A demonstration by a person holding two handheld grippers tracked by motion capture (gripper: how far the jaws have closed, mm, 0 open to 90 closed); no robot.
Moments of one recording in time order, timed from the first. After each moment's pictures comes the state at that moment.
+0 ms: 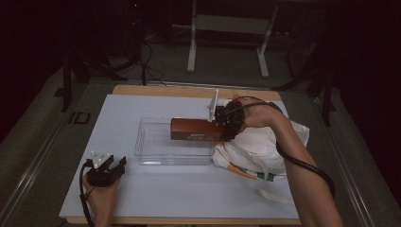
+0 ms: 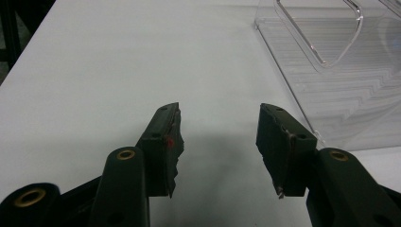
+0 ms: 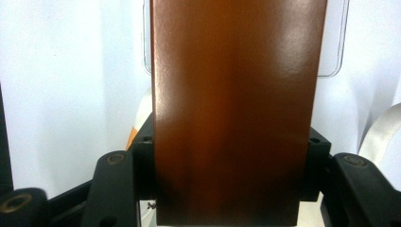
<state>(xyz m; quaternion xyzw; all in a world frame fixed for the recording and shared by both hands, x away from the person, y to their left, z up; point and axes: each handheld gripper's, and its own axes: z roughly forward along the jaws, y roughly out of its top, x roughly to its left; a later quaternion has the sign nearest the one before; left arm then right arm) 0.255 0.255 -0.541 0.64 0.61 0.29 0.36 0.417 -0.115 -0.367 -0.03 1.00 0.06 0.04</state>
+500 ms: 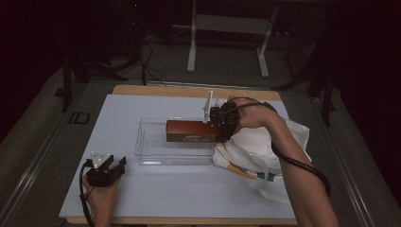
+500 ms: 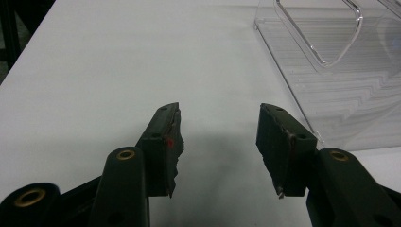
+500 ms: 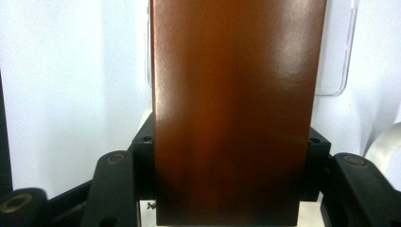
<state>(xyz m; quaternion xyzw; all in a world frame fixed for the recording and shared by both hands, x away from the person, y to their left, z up) 0.255 0.256 -0.541 0.64 0.61 0.29 0.36 0.416 -0.101 -0.372 -0.04 1.00 0.06 0.03</state>
